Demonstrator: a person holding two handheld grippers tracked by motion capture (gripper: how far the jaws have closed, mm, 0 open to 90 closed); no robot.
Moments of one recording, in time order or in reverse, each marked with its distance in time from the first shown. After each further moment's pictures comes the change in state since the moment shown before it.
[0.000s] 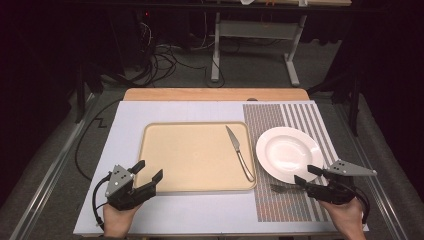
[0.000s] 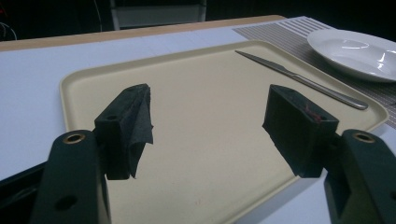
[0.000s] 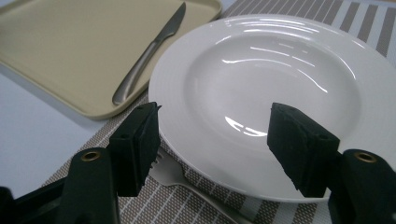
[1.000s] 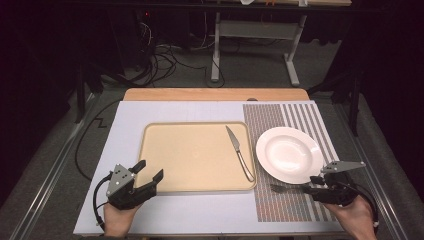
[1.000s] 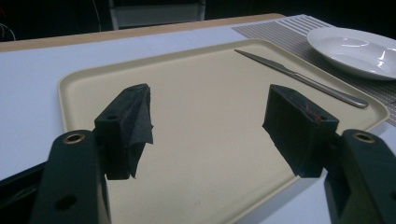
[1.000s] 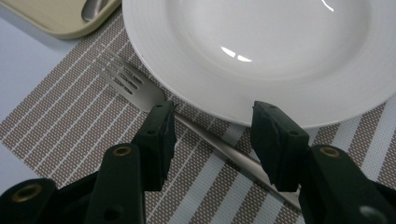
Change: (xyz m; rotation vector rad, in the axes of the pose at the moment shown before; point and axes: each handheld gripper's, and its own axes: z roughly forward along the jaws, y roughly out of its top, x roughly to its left) left arm -0.002 0.000 0.001 0.004 -0.006 0.014; right arm -0.004 0.002 -0.001 0.317 -0.042 -0.035
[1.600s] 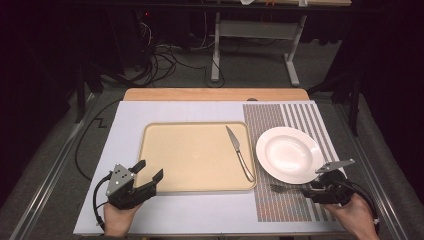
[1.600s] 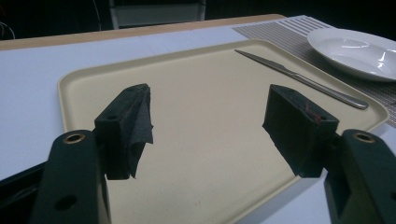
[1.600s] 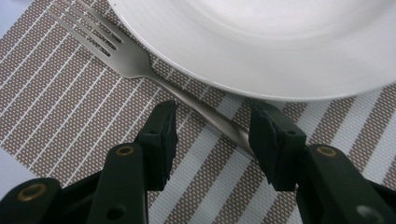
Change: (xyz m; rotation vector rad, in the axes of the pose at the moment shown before) left arm 0.001 0.000 0.000 0.000 0.001 -0.007; right arm -0.005 0.001 0.018 0.157 0.005 -0.012
